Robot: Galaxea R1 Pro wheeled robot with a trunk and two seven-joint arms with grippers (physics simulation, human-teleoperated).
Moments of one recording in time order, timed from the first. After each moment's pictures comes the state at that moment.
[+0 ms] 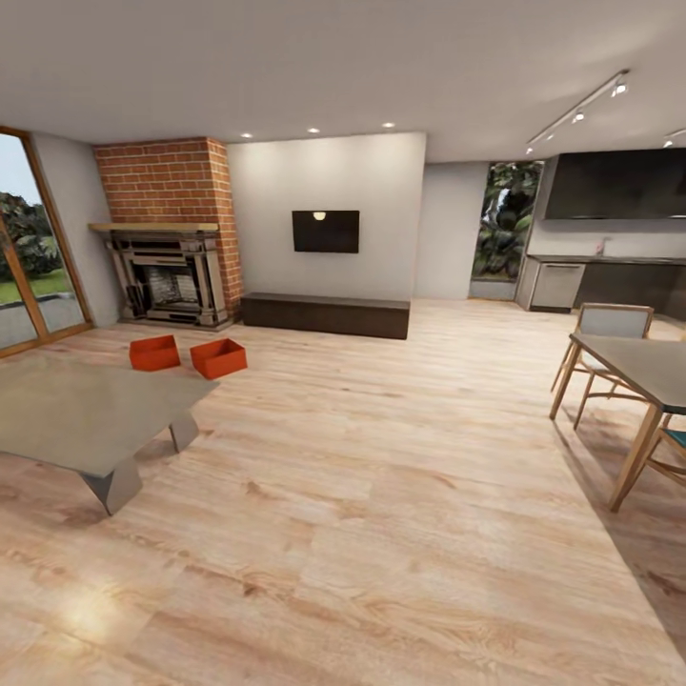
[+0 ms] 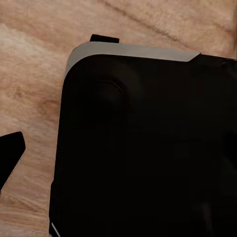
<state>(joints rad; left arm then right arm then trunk) 0.00 -0.01 0.02 -0.08 0.14 -0.05 0.00 -0.11 -0.03 0.45 0.03 -0.20 -0.18 -0.10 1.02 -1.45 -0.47</state>
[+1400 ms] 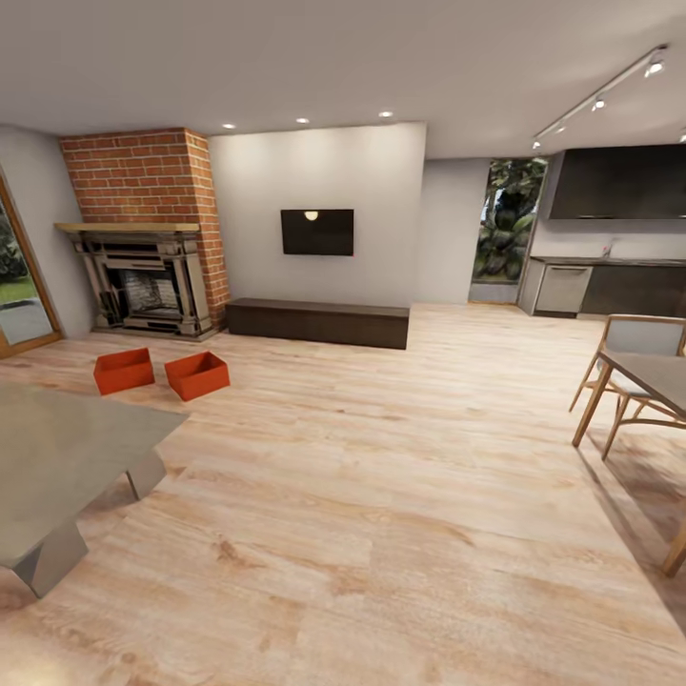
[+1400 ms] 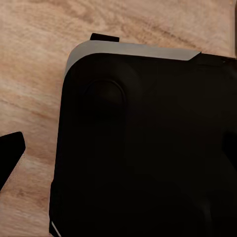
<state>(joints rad) 0.00 -0.01 0.02 -0.08 0.14 -0.05 0.00 -0.11 -0.03 0.46 0.03 -0.19 -0.17 -0.09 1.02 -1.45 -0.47</state>
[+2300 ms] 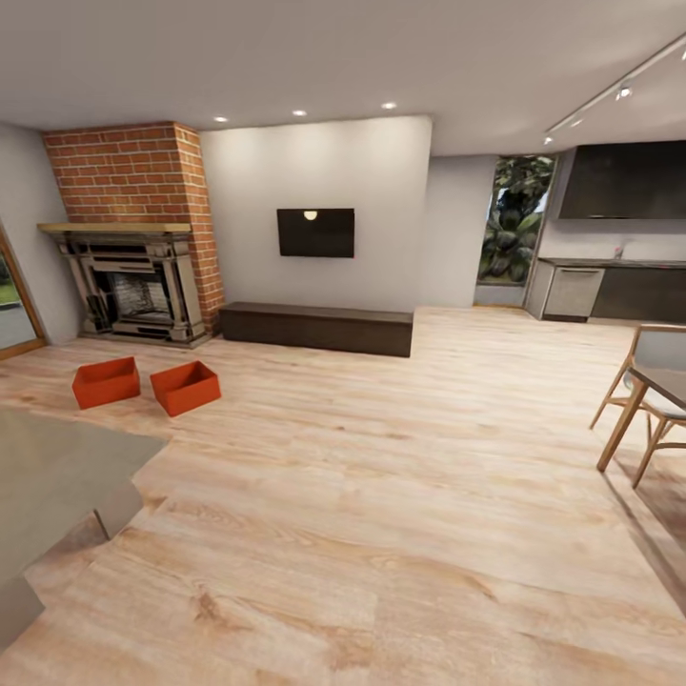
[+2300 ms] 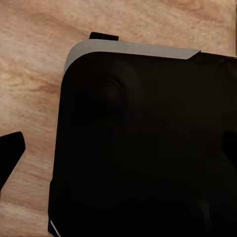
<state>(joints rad) 0.00 -0.01 0.02 -0.08 0.14 -0.05 0.00 -0.11 -0.03 0.46 0.03 -0.19 -0.17 -0.10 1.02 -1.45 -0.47</state>
